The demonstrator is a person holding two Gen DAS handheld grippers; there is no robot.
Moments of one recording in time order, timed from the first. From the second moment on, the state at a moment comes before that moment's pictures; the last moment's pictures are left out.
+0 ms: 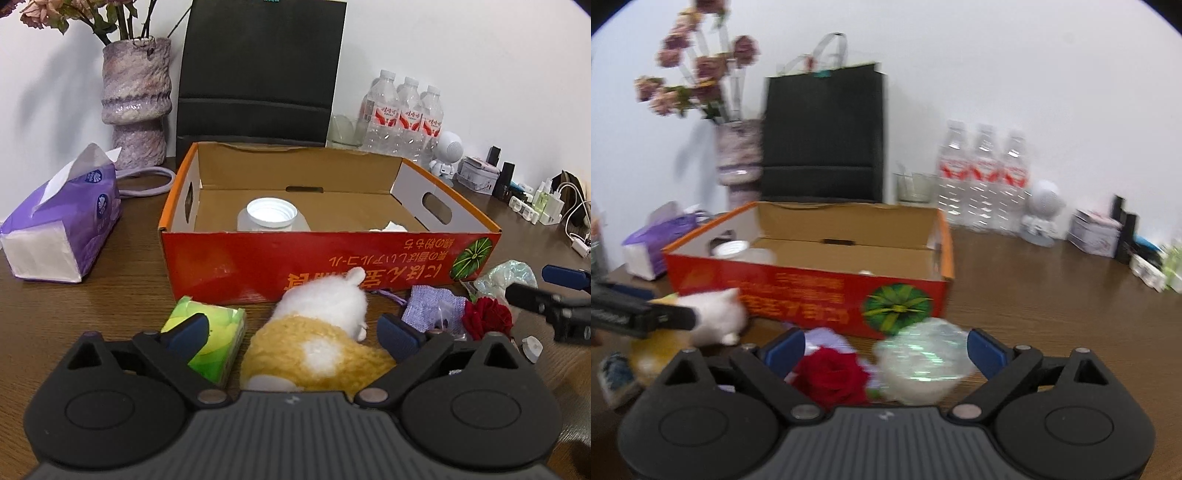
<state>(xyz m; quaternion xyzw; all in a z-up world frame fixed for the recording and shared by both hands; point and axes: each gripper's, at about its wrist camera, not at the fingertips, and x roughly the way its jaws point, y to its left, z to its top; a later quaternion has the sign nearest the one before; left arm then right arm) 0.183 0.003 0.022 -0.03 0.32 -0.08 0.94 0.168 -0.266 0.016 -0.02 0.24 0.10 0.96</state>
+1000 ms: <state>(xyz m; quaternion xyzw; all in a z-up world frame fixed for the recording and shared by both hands) 0.151 0.012 0.053 -0.09 0.24 -0.10 0.96 0.169 -0.280 0.016 0.03 0.23 0.12 0.96</state>
